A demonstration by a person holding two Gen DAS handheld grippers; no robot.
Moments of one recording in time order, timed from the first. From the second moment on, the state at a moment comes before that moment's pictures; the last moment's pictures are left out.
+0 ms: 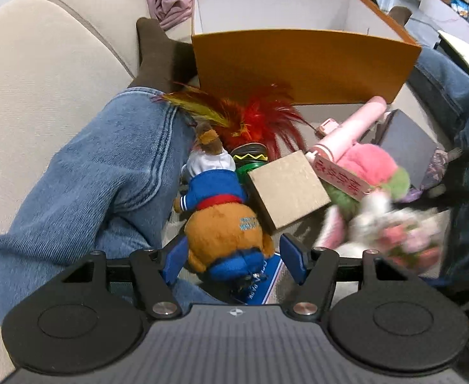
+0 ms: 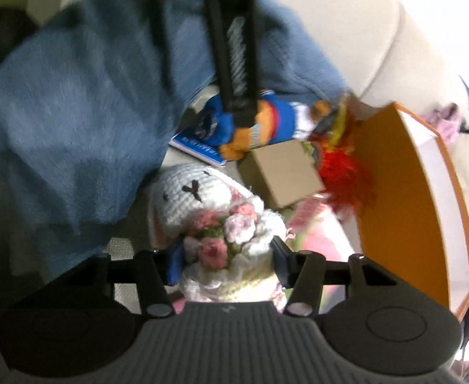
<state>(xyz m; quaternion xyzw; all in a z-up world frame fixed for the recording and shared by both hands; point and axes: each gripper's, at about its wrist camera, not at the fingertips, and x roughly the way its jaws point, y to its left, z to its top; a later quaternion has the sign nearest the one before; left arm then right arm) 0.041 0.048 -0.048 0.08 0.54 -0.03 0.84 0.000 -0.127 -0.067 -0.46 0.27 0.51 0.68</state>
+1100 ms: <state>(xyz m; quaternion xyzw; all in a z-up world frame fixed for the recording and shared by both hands) 0.053 0.057 -0.061 -0.02 0.54 -0.07 0.84 0.071 -0.206 -0.021 -0.12 0.38 0.37 0.84</state>
